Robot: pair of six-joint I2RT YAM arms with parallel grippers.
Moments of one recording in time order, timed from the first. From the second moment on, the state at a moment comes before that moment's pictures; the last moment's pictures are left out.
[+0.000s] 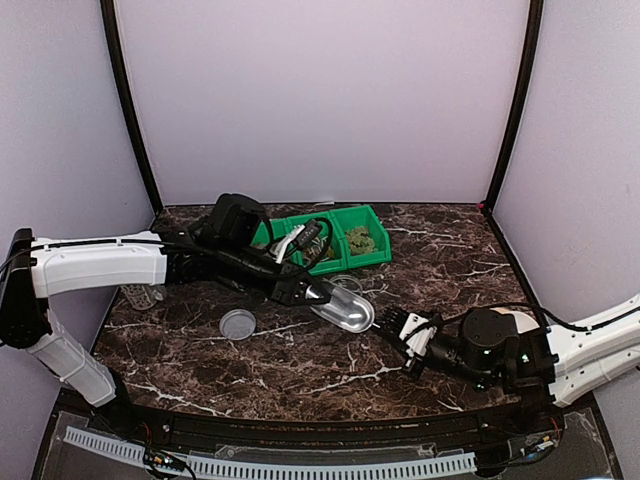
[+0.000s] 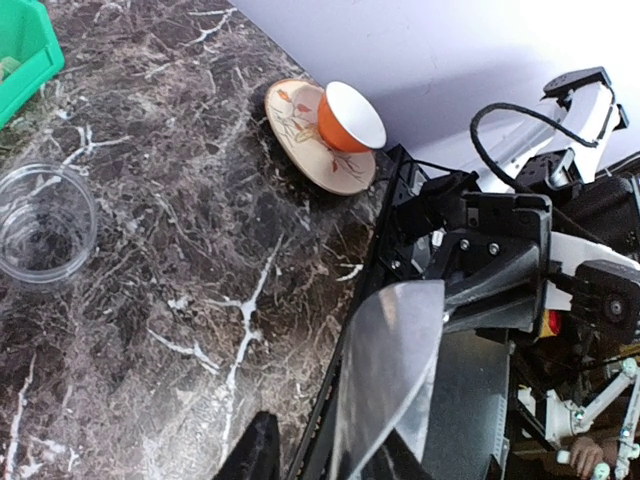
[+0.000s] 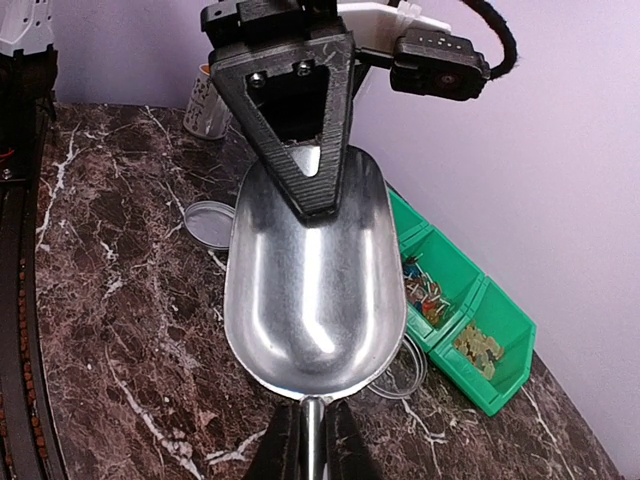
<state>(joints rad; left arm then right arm) -0.87 1.50 1.11 -0.21 0.62 -0.43 1.42 1.00 0.42 0.34 0.49 -0.34</state>
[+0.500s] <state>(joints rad) -0.74 1.48 1.29 -0.44 0.42 -0.33 1.40 0.96 0.42 0.33 0.57 -0.25</state>
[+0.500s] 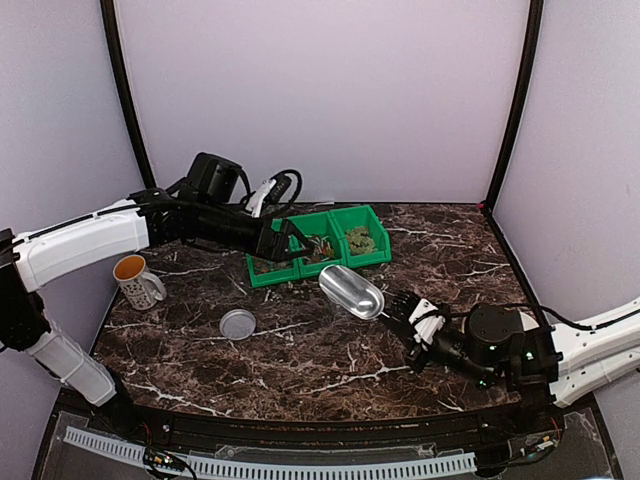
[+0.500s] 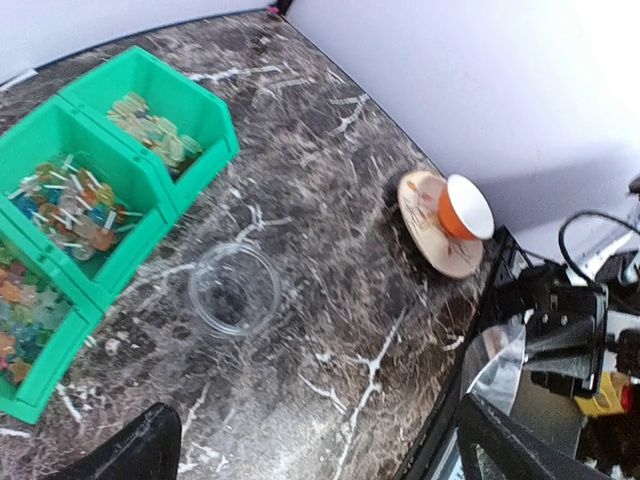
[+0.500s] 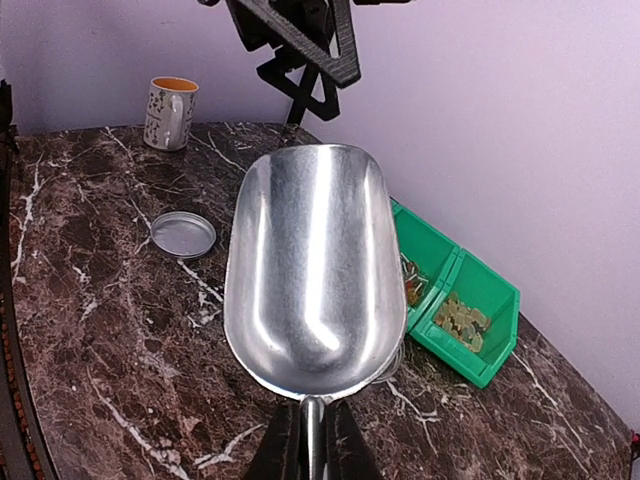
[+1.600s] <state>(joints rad) -0.29 2.13 1.83 -0.65 0.24 0.06 1.32 0.92 0.42 0.15 0.69 0.02</state>
